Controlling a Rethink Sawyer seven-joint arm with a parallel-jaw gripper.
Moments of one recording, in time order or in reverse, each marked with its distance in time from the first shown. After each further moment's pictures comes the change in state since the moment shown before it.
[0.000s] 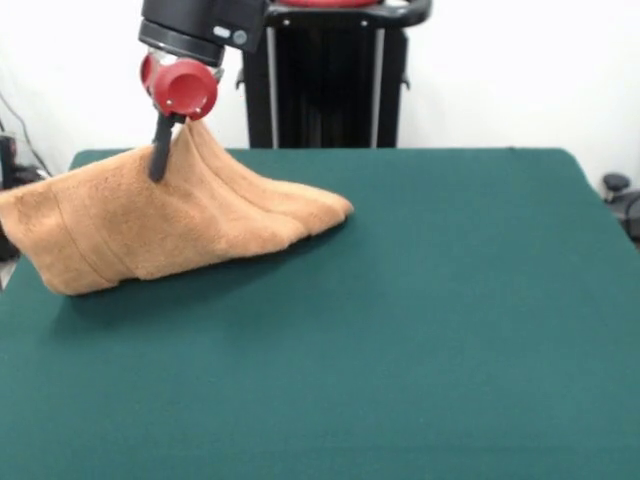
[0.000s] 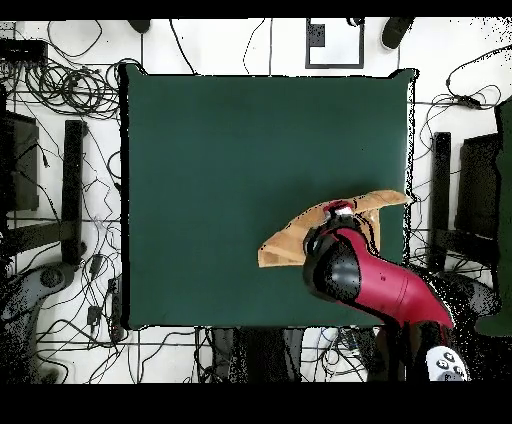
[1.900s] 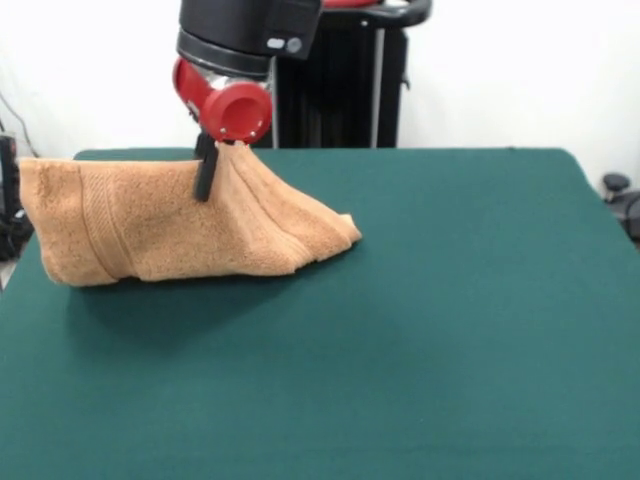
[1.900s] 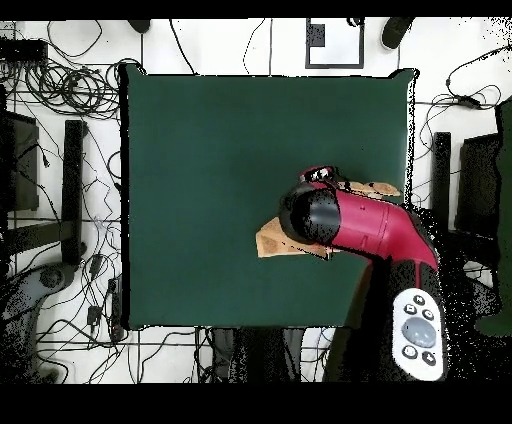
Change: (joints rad) arm 0.132 0.067 -0.007 -0.294 -0.002 0.429 0.000
